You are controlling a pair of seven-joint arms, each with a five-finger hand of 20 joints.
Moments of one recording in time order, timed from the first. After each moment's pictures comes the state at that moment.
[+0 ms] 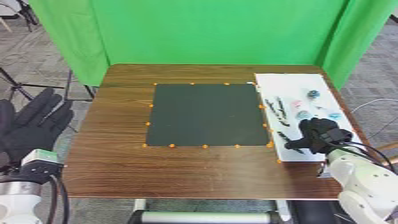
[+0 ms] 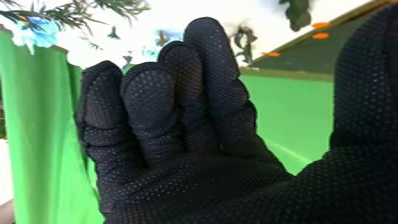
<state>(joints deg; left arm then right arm) 138.4 -53.4 -109.5 -129.1 18.1 13.2 23.6 -111.4 -40.2 85.5 -118.0 -139.5 -14.4 23.8</state>
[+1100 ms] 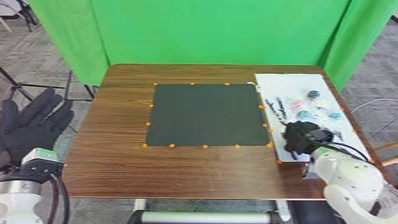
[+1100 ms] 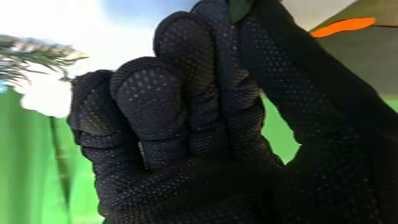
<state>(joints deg) 137.6 -54.0 -109.4 -129.0 18.1 13.8 22.1 -105.9 -43.2 79.7 -116.1 -136.5 -16.9 24.0</state>
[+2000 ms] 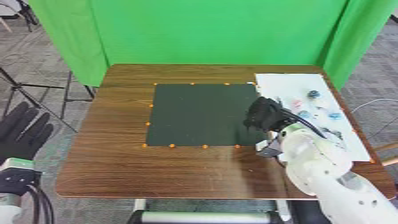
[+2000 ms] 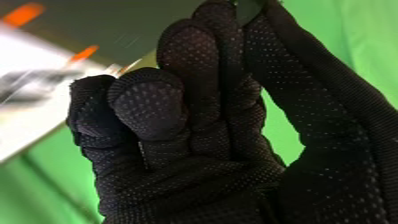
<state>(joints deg) 144.7 -54.8 -115.4 -128.3 9.3 14.6 25.3 -87.2 -52.6 65.1 -114.9 -111.4 -6.5 31.4</state>
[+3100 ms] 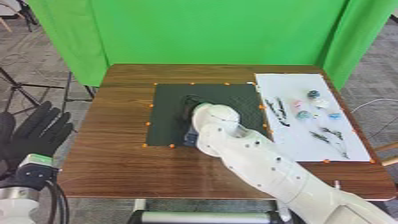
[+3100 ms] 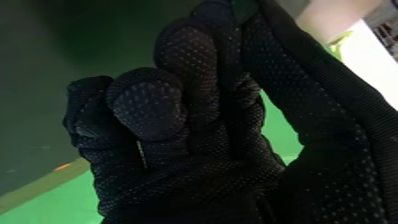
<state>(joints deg) 140.0 -52.5 -109.8 -126.8 8.8 14.0 23.1 -55.7 -77.3 35.8 -87.9 -106.3 -14.9 48.8</state>
